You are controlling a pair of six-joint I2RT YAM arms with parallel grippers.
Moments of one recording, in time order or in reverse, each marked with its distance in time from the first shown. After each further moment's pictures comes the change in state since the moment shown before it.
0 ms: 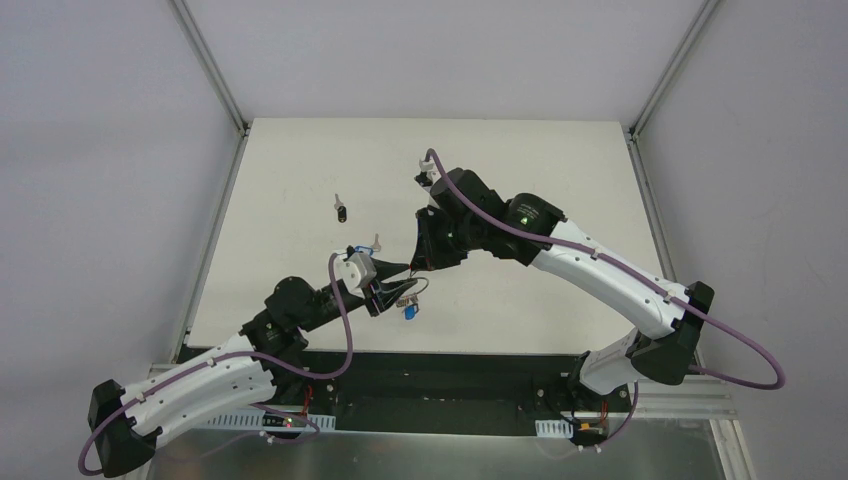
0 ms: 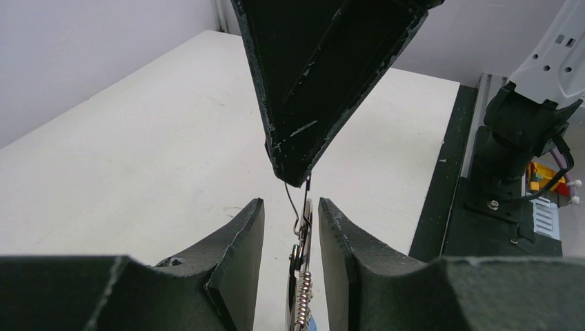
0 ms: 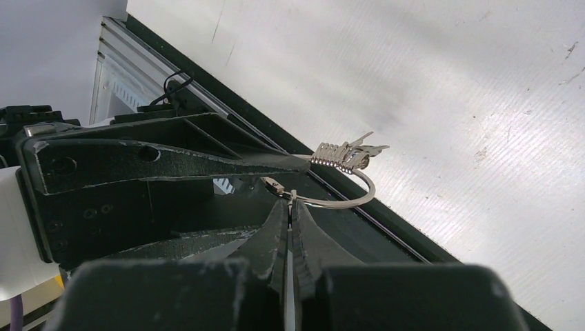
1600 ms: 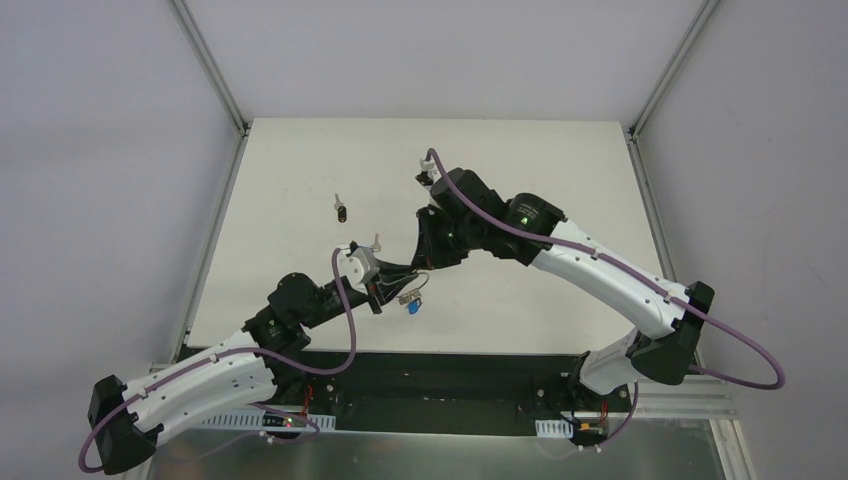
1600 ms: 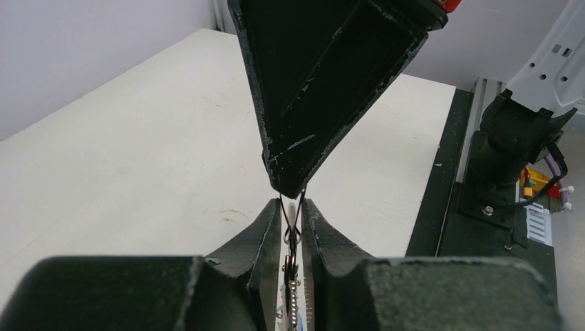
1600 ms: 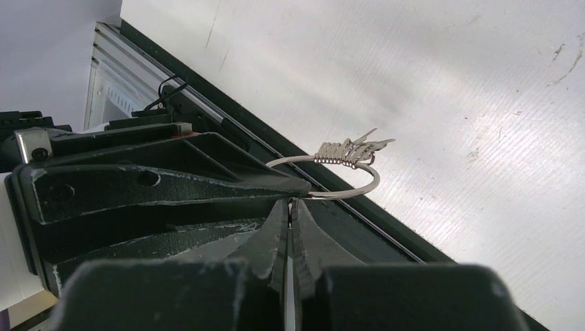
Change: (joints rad) left arm 0.000 0.053 0.026 0.021 0.005 -0.019; right arm 0.001 0.000 0.000 -0.003 0.023 -0.001
